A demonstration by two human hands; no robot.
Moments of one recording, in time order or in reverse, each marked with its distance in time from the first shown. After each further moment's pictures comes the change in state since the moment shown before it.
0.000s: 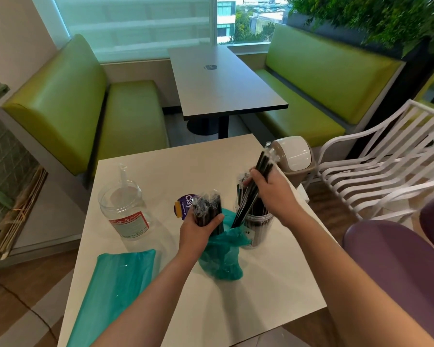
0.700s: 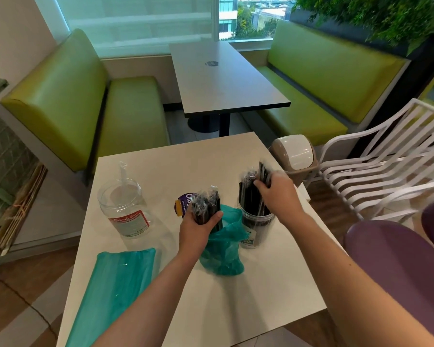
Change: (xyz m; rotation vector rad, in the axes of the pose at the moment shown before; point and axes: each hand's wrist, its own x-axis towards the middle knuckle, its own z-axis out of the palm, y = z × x) left_hand 0.002 0.001 0.001 0.000 0.051 -0.016; right_hand 0.018 0.028 0.001 -0.487 0.109 -0.003
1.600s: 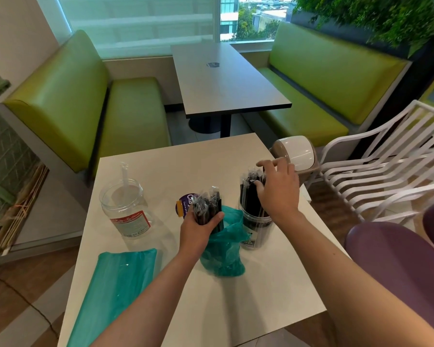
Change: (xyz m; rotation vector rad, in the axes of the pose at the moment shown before) left_hand 0.002 -0.001 -0.002 0.002 -0.017 -0.009; right_hand 0.007 0.003 0.014 -0.364 0.248 -0.179
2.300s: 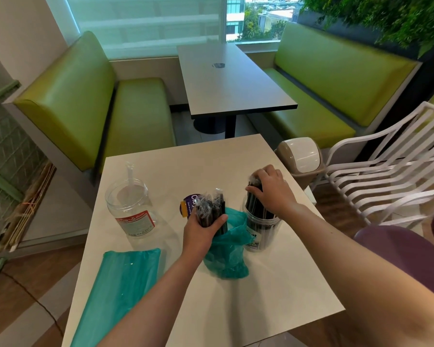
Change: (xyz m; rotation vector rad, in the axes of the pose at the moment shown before) left_hand -0.003 -0.001 -0.002 -0.023 0.004 -0.003; right_hand 0.021 0.015 0.033 0.098 -0.343 -0.135
